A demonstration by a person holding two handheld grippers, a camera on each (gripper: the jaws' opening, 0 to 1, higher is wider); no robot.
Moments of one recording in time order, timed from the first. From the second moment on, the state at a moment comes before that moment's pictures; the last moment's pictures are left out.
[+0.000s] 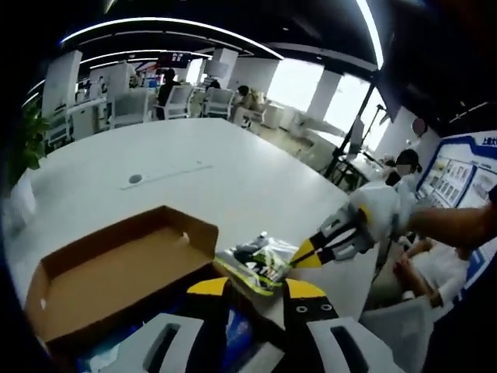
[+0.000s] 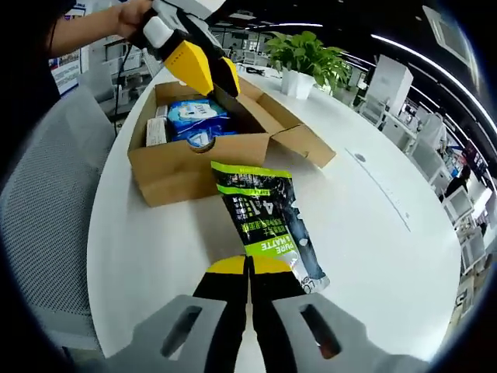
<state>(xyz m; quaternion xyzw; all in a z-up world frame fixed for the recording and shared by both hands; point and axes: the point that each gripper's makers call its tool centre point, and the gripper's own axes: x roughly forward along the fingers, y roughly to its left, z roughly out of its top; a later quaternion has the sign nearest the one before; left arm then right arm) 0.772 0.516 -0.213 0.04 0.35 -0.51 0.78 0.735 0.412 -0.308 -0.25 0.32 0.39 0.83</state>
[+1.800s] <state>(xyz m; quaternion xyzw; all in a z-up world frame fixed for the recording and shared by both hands) 0.789 0.701 -0.209 0.00 0.32 -0.36 0.87 0.745 0.398 -0.356 -0.23 0.41 0.33 0.82</state>
